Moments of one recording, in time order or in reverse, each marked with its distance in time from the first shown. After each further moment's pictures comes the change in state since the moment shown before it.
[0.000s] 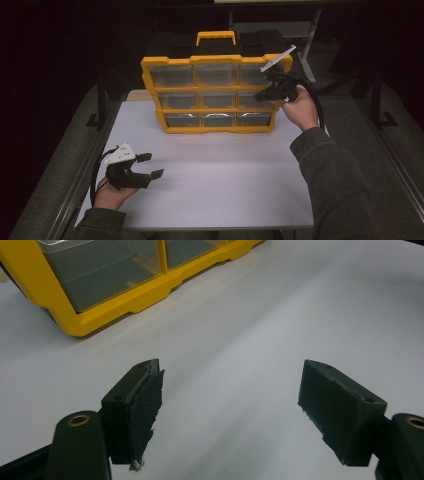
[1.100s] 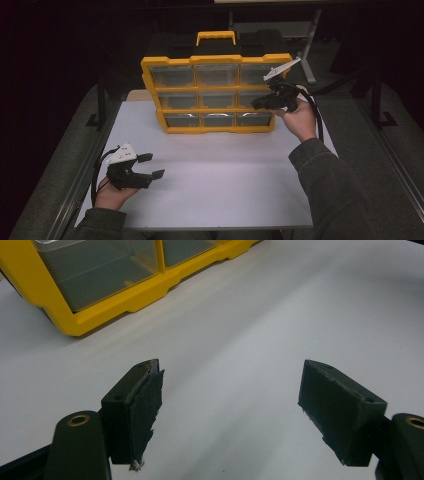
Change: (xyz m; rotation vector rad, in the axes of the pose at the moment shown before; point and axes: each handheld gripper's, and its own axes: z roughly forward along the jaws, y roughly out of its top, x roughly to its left) left arm -0.001 0.001 0.002 0.006 -0.006 0.005; right arm 0.008 -0.025 0.010 -0.088 0.055 0.049
